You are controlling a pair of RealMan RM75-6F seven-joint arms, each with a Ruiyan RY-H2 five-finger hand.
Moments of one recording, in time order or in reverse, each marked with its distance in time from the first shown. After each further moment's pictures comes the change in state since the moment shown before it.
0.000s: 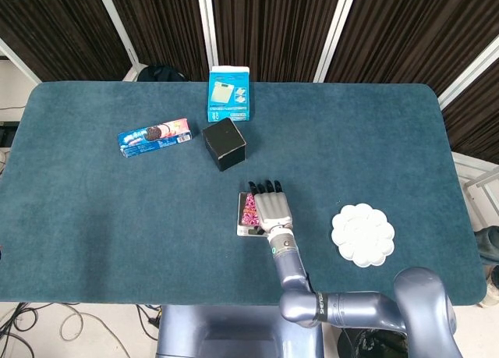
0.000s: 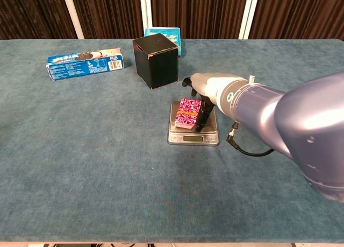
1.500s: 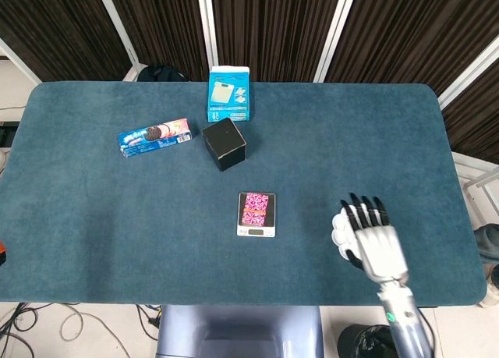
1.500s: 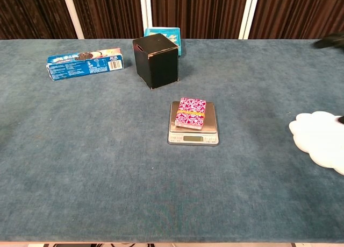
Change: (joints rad) left arm 0.003 -0.024 0.008 -0.005 0.020 0.029 0.059; right arm -0.544 0.534 -0.596 -0.397 -0.930 0.532 0.359
